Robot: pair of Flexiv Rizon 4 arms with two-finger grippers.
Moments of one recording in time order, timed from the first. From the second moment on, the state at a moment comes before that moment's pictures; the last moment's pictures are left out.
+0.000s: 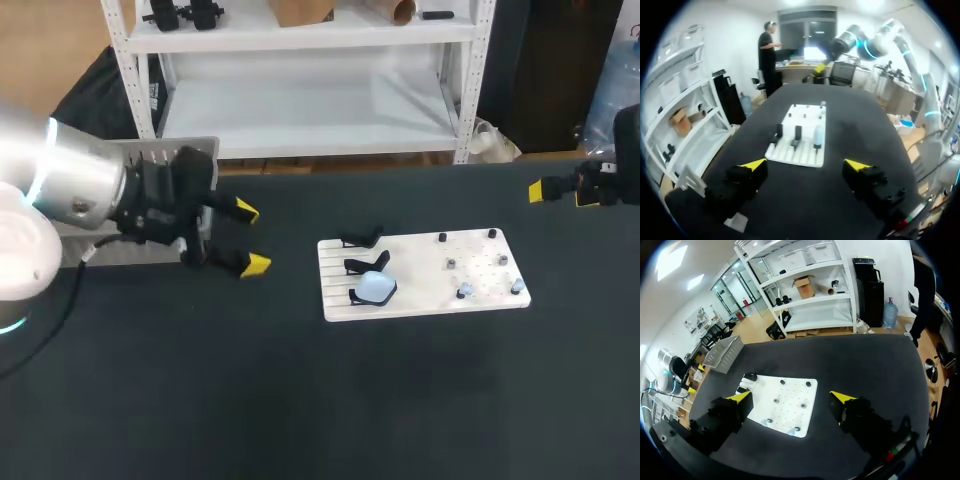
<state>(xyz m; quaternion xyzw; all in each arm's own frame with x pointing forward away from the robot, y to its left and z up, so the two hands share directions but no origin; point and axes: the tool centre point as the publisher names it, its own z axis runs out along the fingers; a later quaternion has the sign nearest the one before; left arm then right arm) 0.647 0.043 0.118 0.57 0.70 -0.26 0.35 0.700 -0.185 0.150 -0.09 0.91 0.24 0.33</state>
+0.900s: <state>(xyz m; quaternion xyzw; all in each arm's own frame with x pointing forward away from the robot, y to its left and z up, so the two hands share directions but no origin) 0.641 -0.047 0.066 0.57 0.64 -0.32 0.41 0.700 -0.185 0.150 -0.09 0.91 0.24 0.33</state>
